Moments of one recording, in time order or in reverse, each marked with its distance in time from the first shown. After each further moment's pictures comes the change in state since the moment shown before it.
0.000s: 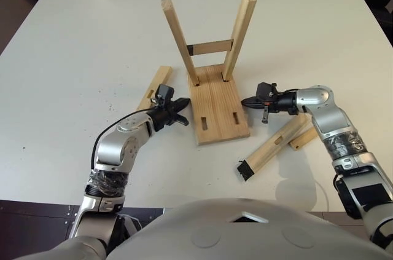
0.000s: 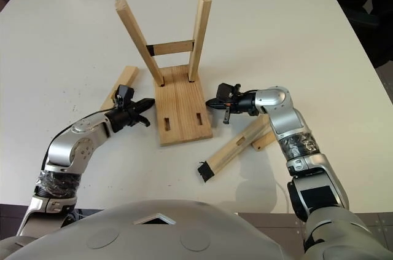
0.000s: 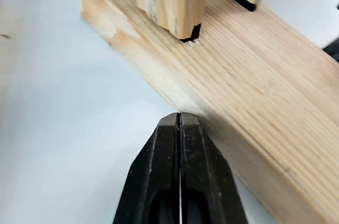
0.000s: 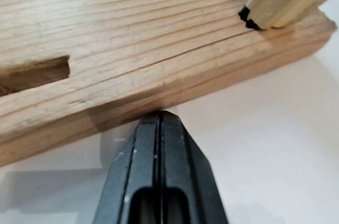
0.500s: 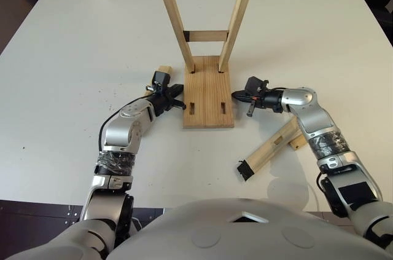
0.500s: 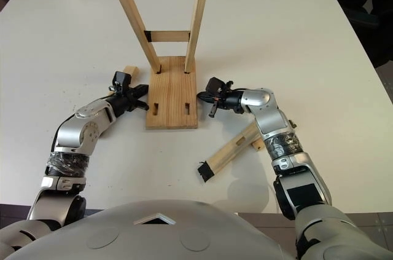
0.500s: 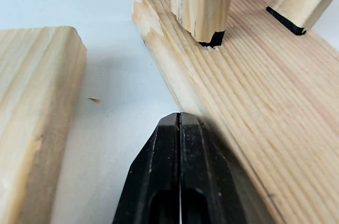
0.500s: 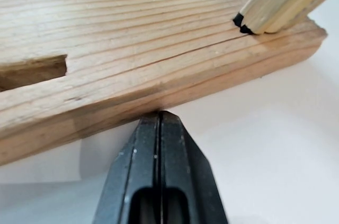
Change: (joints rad) left arm -0.136 -0.048 0.047 0.204 0.081 -0.092 0.015; right arm -0.036 0.103 0.010 0.056 -0.019 0.027 -0.156
